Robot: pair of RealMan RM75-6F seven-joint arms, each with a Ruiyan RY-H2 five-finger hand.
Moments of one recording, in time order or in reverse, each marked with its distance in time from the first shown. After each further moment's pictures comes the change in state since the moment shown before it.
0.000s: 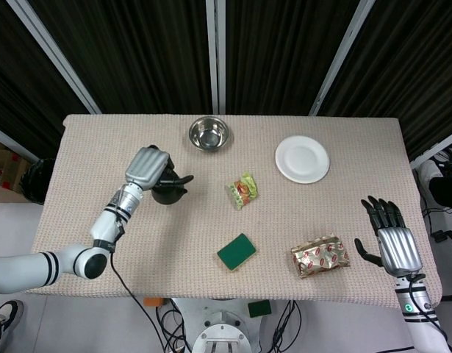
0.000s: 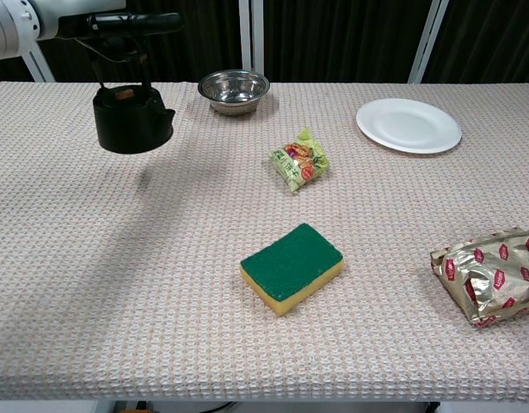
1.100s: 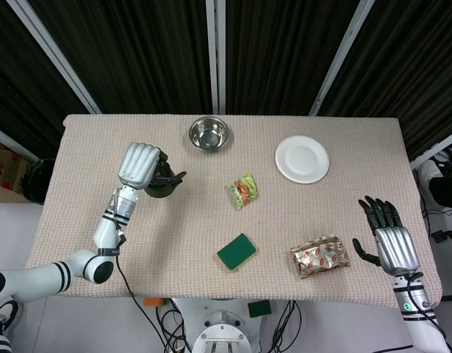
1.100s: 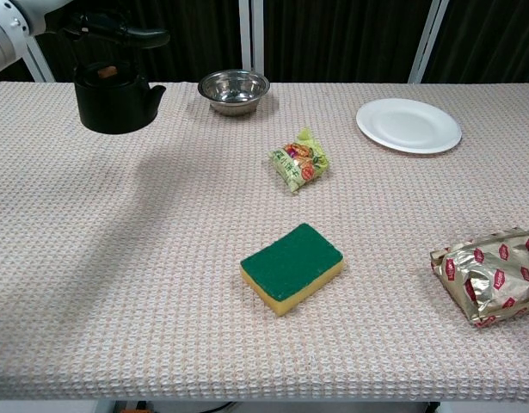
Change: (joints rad) left arm 0.145 -0.178 -0.100 0.202 0.251 0.183 -0.010; right arm 0.010 -0.010 -0.003 0.019 -0.003 -0.010 0.016
